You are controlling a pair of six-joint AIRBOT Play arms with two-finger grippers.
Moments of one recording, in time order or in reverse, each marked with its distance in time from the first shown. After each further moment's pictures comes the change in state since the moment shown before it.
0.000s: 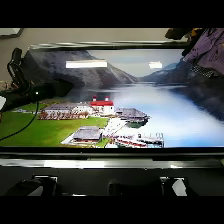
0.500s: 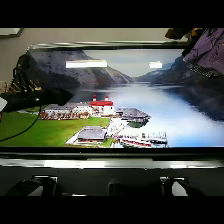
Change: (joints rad) left arm 0.002 0.010 0.000 0.161 -0.146 -0.001; right arm 0.419 -0.155 -0.199 0.848 0.169 -0.603
